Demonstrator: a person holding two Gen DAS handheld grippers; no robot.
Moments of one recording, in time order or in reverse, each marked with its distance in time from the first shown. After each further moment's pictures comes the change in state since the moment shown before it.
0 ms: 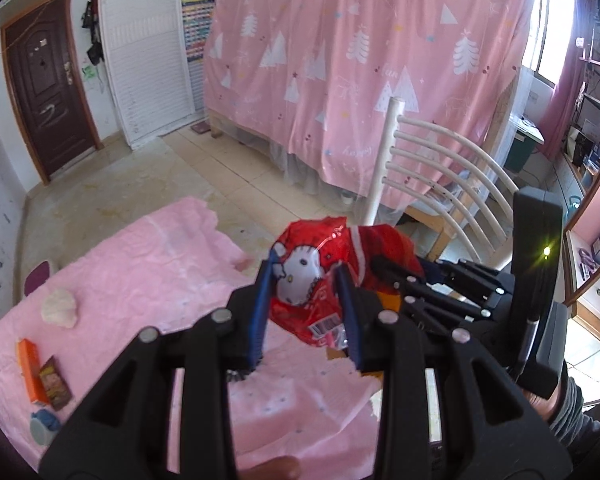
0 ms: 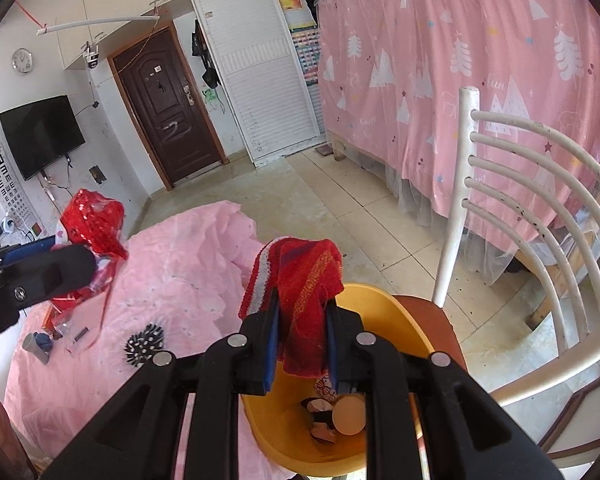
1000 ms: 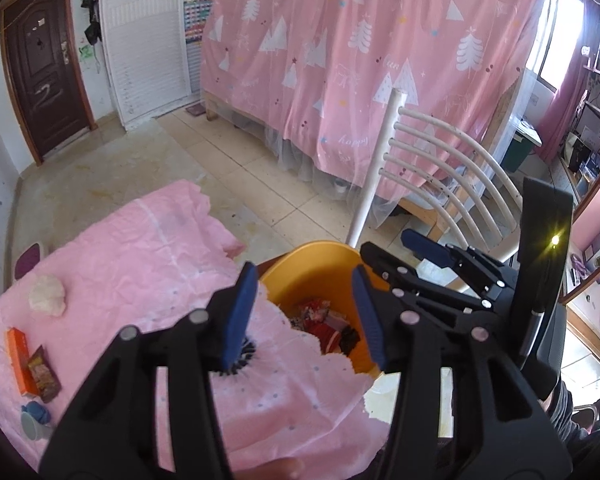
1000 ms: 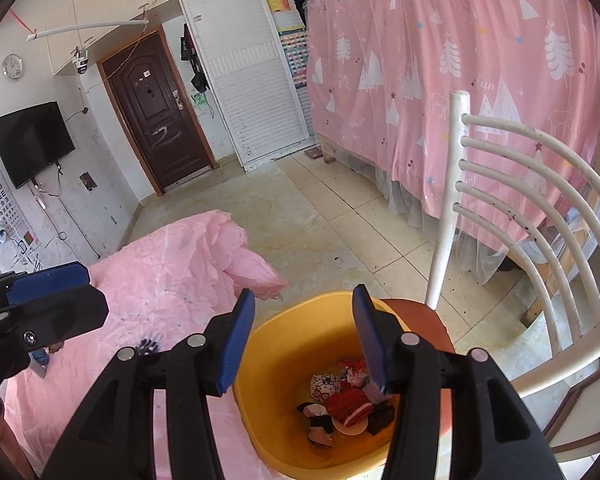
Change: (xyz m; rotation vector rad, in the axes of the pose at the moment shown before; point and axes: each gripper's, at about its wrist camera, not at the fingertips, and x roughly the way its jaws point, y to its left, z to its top) left arm -0.005 0.017 -0.007 -0.051 0.037 -0.029; right arm 0.001 0.003 0.015 0.009 -0.013 -0.031
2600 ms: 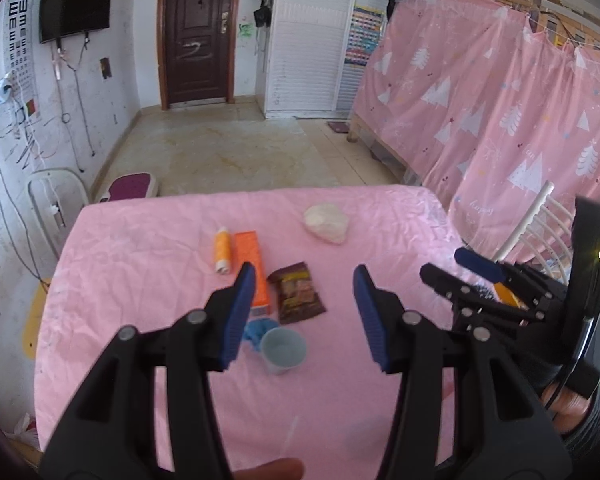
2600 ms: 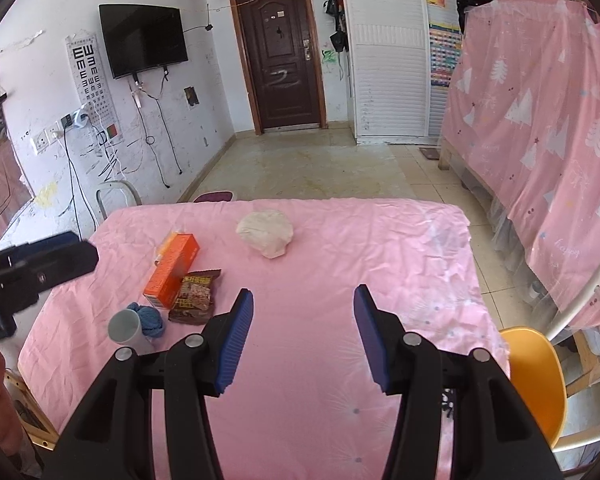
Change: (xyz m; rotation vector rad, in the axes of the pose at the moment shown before) left arm -0.140 0.224 -0.120 -0.378 -0.120 0.332; right arm 0.037 0.280 -0.030 -0.376 0.116 0.236
